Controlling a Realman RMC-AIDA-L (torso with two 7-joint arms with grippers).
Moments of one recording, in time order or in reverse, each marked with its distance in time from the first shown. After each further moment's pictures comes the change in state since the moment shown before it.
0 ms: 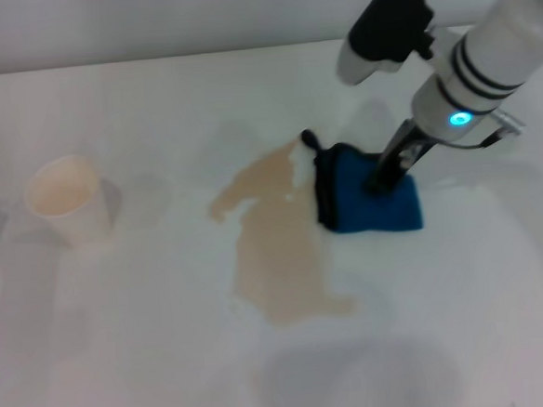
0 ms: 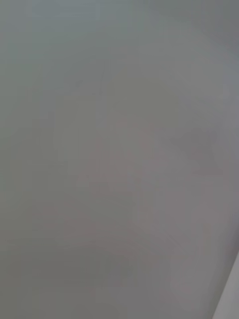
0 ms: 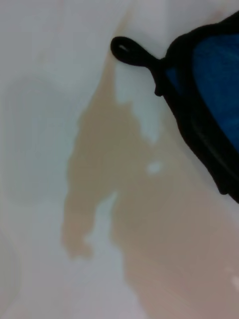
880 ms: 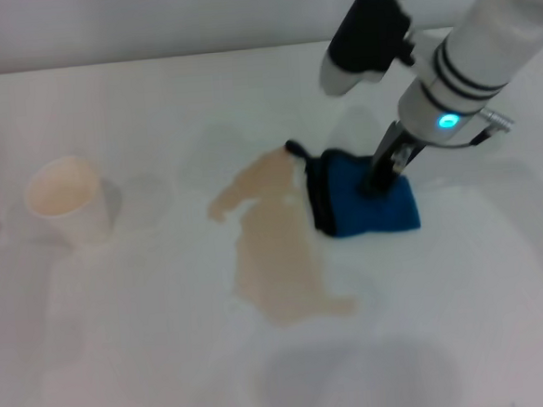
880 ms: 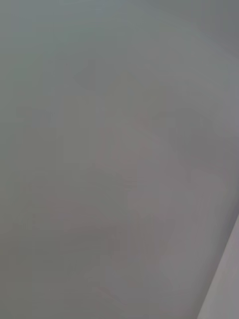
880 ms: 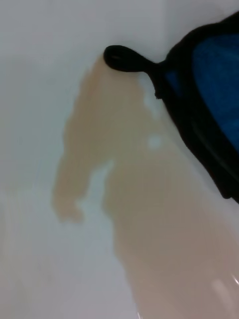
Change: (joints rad) left arm 0.015 0.000 0.000 -0.010 0.000 -0.001 0.000; right arm 0.027 -0.017 -0.094 0.011 0.038 0.011 0.004
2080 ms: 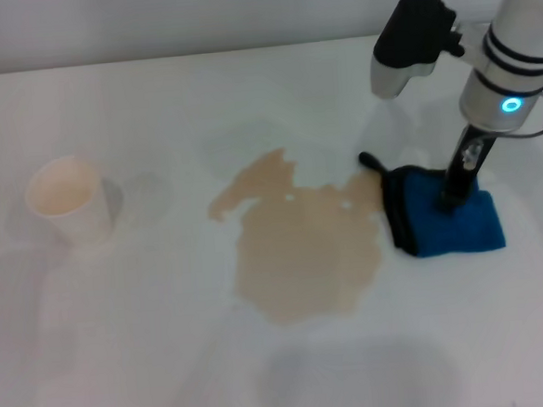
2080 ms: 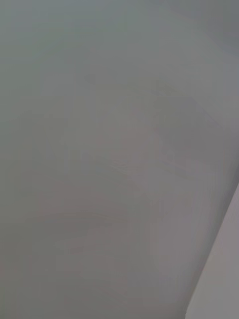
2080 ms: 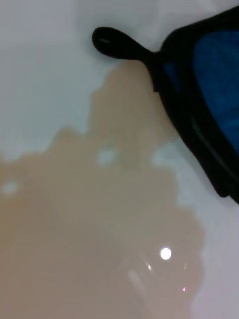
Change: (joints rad) left arm 0.021 -0.003 0.000 -0.007 0.000 -0.007 0.000; right arm 0.131 -0.121 -0.236 0.203 0.171 -0.140 0.008
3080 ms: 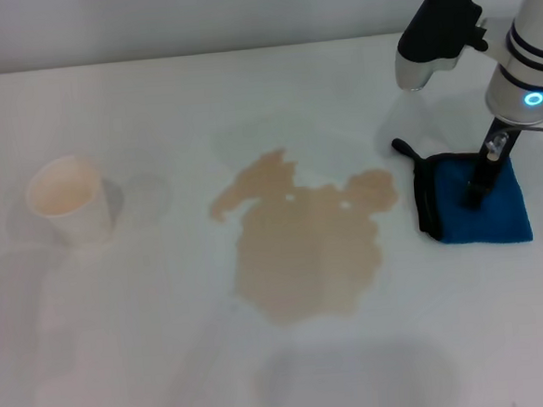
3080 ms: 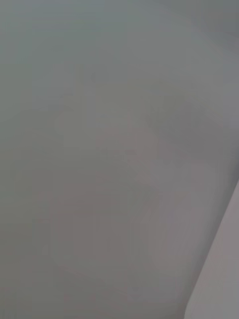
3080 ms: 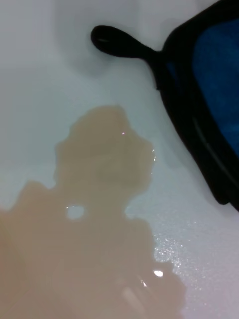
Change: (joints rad) left arm 0.000 0.002 0.000 -0.003 0.000 0.000 0.000; right arm 0.044 -0.014 -0.050 0.152 0.027 0.074 0.002
